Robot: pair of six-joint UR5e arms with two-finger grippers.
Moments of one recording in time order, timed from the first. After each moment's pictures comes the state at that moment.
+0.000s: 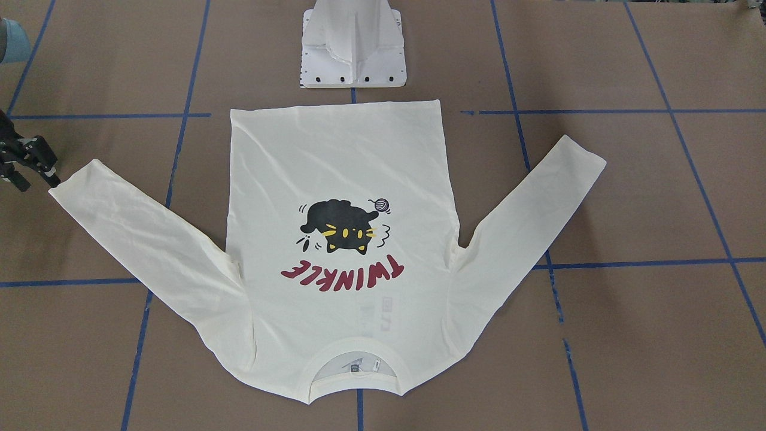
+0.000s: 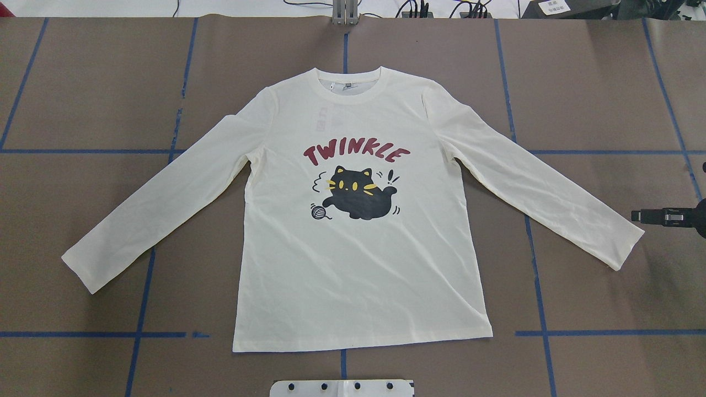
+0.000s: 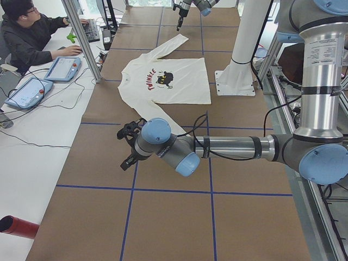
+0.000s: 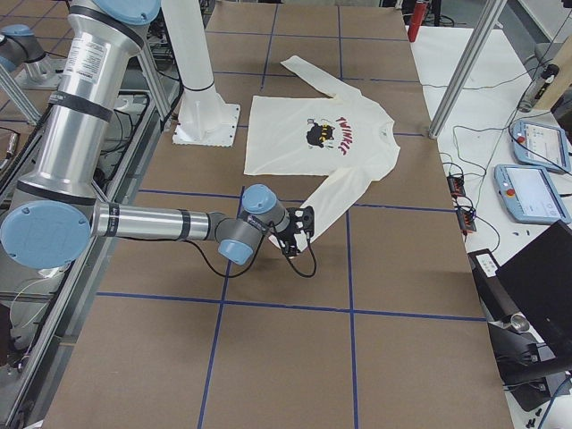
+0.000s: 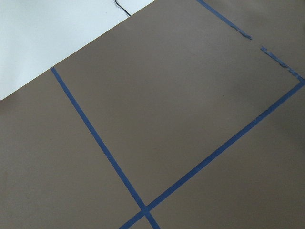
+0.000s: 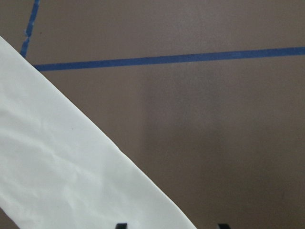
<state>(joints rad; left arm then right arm) -1.56 -1.52 -1.60 -2.27 -2.41 0.17 0.88 -1.90 1.70 -0.47 1.93 1.03</state>
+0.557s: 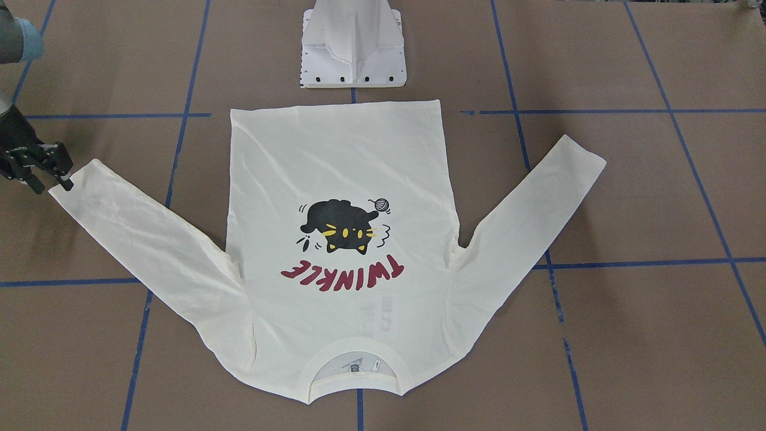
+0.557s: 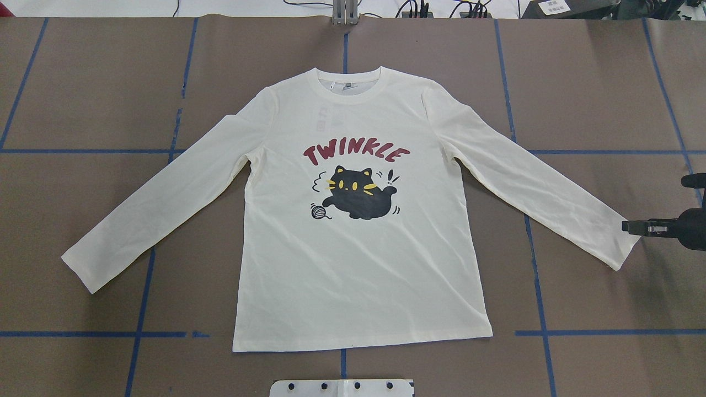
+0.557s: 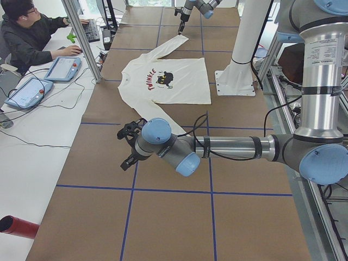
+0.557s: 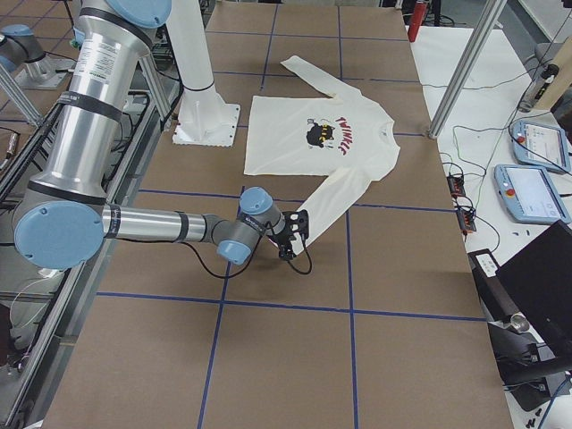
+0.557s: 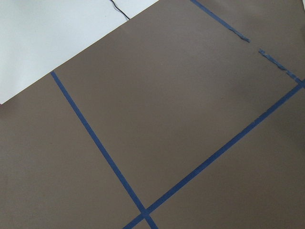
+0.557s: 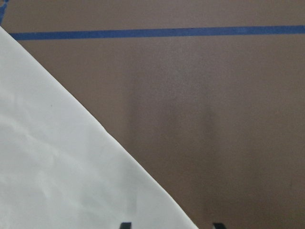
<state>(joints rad) -1.56 -1.52 -1.60 -2.26 -2.41 0.17 0.80 -1.88 1.66 -0.47 1.85 1.03</state>
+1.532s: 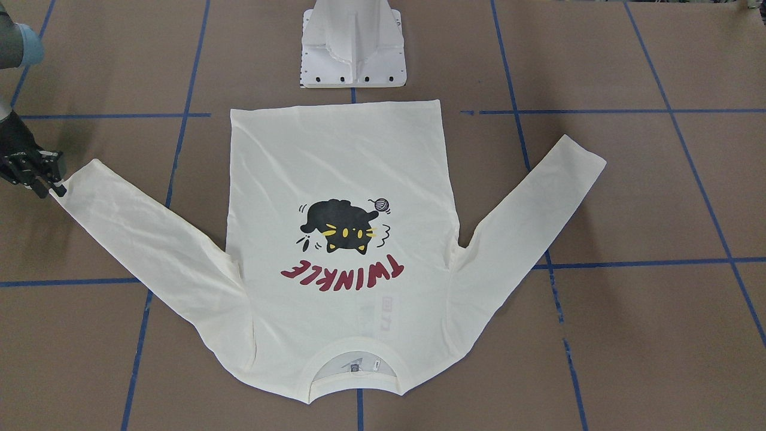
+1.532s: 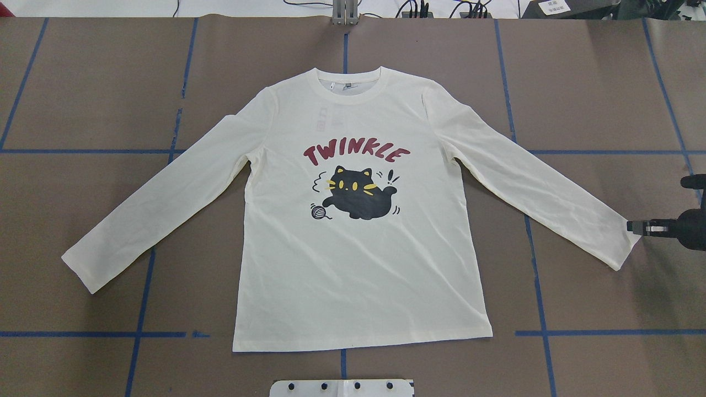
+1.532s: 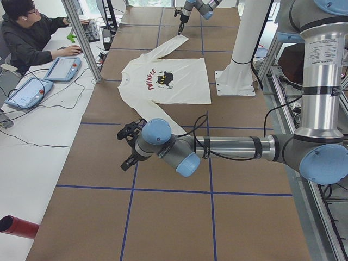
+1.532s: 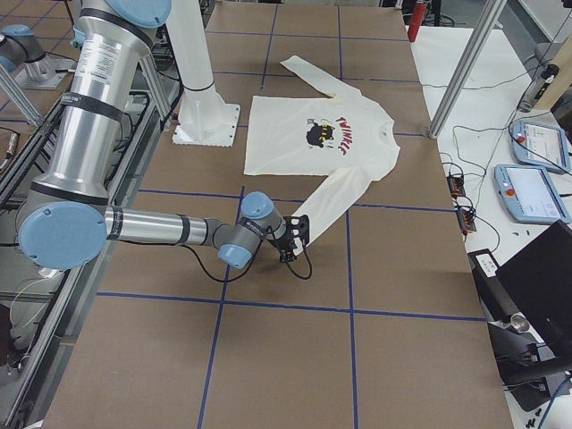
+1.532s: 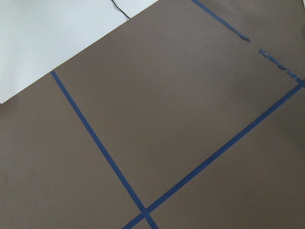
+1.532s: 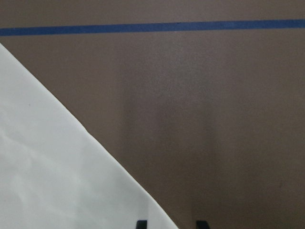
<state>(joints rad) -1.56 -1.52 -1.60 -2.26 -2.41 0.17 0.81 -1.87 1.63 -0.46 1.85 1.03</state>
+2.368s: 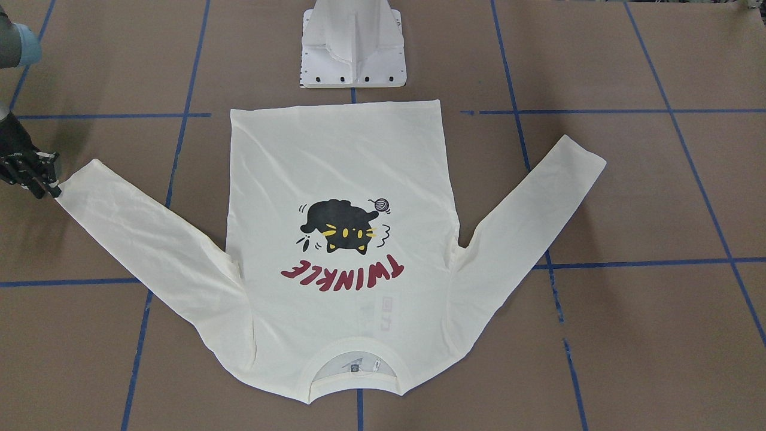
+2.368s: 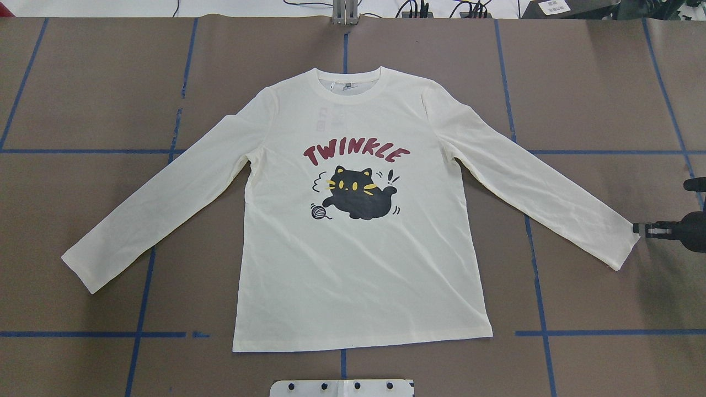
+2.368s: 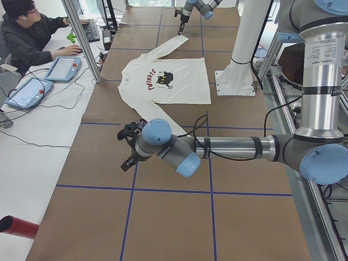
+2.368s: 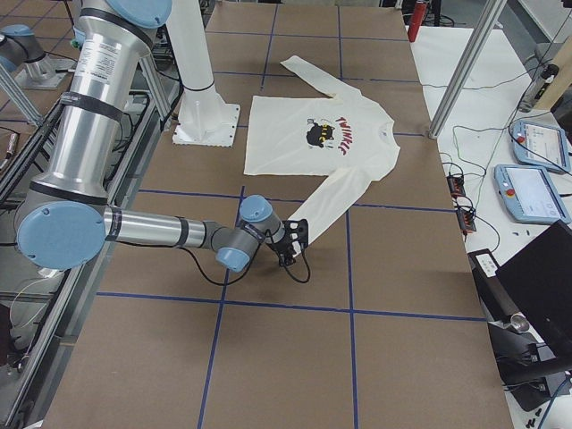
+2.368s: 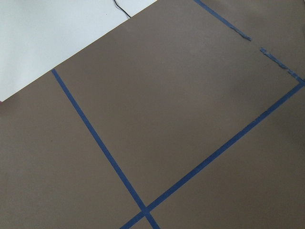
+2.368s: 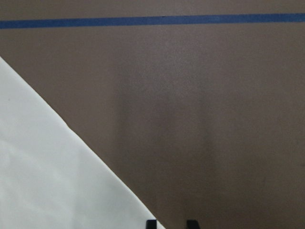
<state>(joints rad) -1.56 -1.52 -1.60 -2.26 -2.41 0.17 0.80 -1.88 1.61 -0.46 1.83 1.03</state>
